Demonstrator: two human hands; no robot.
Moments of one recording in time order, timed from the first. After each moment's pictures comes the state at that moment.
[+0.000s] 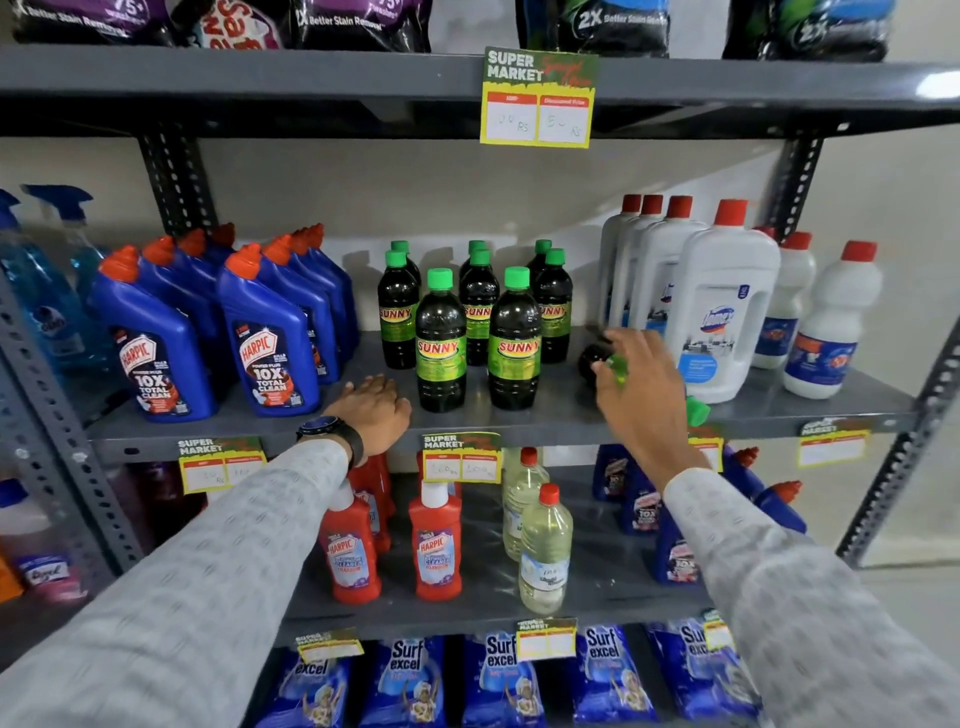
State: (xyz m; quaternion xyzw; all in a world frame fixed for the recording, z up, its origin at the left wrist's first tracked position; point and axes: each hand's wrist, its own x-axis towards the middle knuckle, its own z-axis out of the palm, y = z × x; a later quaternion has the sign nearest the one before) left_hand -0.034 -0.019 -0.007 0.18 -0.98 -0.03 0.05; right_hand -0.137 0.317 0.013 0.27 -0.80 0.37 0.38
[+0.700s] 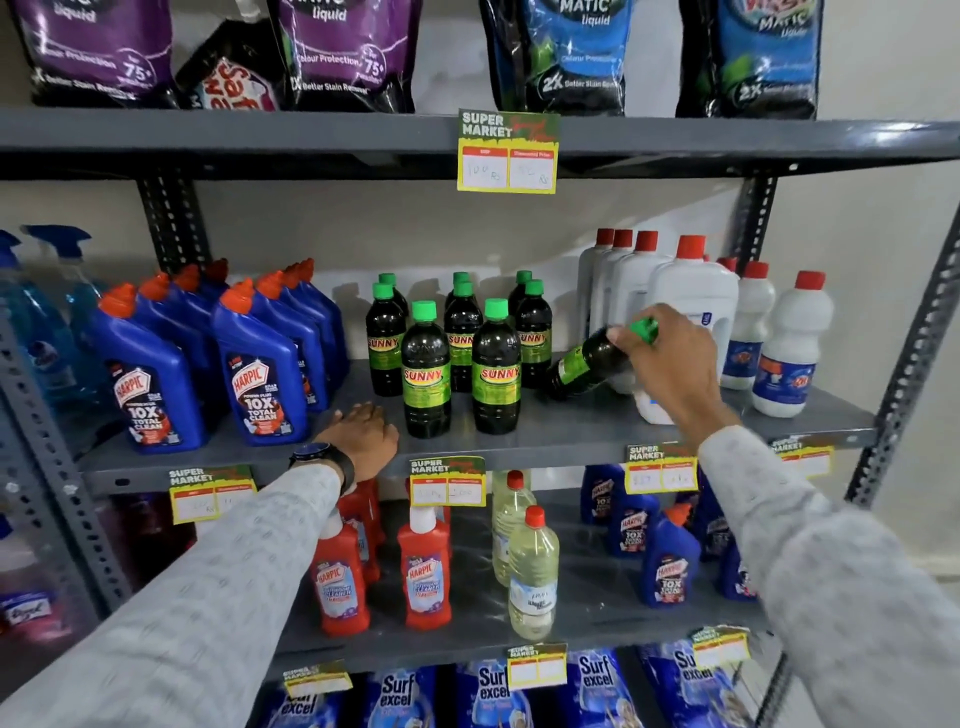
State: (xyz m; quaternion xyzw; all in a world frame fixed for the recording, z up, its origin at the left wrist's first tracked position) left_hand -0.031 -0.016 -0.001 0.20 -0.98 -0.06 0.04; right_hand -0.152 0.358 0.093 0.19 -0.84 0.40 0.31
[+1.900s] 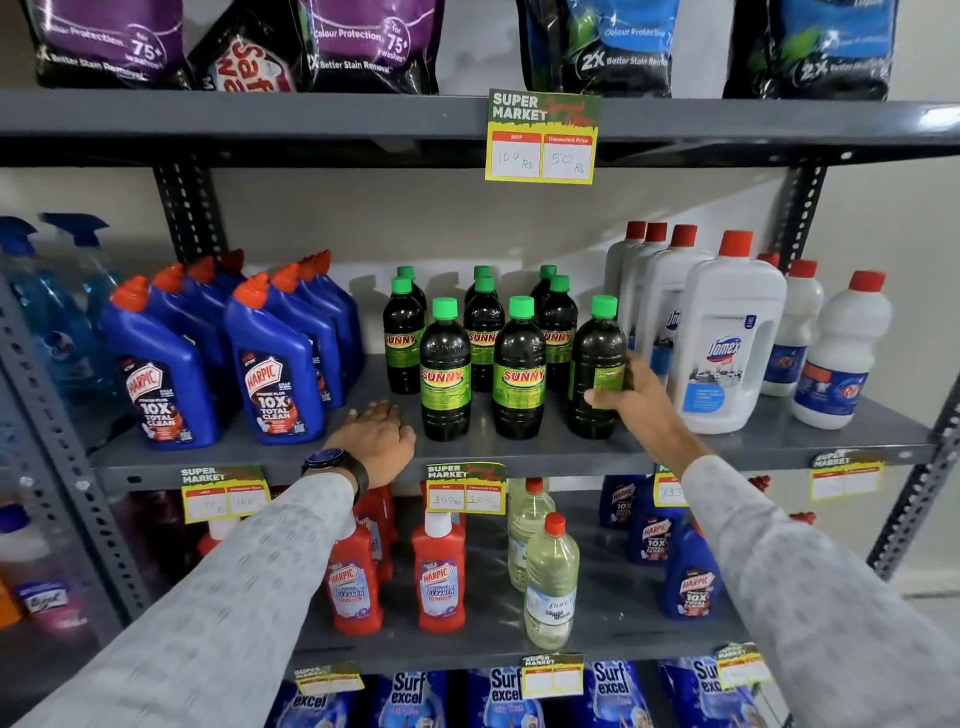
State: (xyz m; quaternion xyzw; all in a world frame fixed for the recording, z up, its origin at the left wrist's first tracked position) left_hand -0.029 -0.017 -0.005 0.19 -0.98 -0.03 0.06; right_hand -0.199 0.311 0.023 0.24 -0.76 0.61 0.00
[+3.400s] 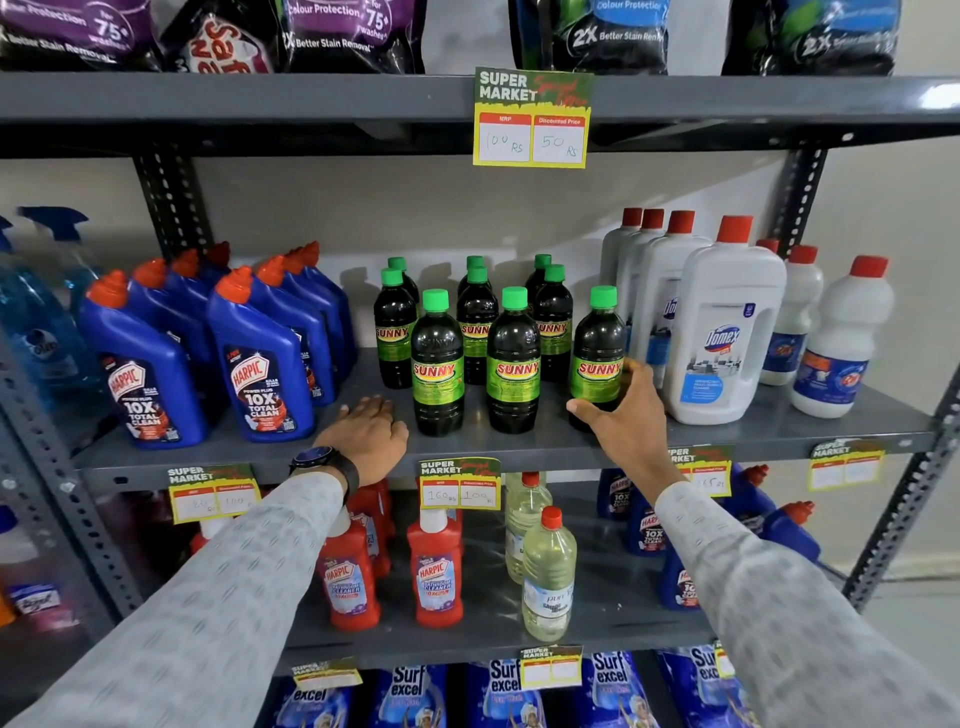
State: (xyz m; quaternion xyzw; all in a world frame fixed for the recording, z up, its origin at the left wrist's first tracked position) left_hand -0.030 -0.017 -0.005 0.18 -0.98 -0.03 0.06; right_hand -0.185 0.298 -0.012 0.19 -0.80 0.54 0.18
